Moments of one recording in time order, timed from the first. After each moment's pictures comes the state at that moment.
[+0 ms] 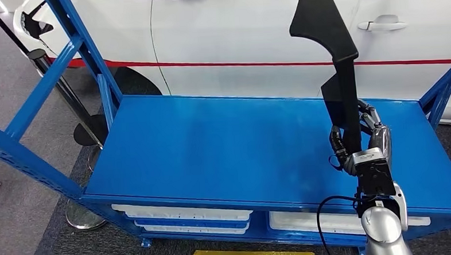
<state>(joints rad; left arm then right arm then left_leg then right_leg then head) -0.13 -0.20 0.95 -0.22 -1.04 -0.03 -0.48 -0.11 -0.07 -0.05 -1.83 0.33 -0.25 -0.23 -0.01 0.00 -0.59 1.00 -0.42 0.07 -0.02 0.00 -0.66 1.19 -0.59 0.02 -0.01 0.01</state>
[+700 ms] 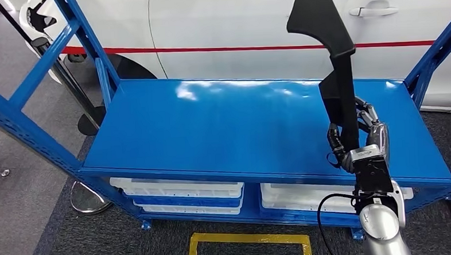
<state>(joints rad) -0.13 -0.20 0.94 -0.22 -1.04 -0.02 -0.47 -0.12 -0.07 -0.04 -1.83 0.33 -0.25 -0.22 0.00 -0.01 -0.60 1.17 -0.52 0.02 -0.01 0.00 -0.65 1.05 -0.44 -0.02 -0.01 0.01</state>
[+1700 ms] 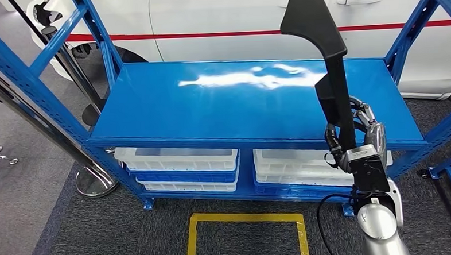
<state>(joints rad) -0.12 -0.20 0.94 -0.22 -1.04 -0.02 -0.47 -0.12 -0.06 -0.03 -1.82 0.34 -0.25 -0.22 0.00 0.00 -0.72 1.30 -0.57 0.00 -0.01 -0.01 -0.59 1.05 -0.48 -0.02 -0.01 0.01</state>
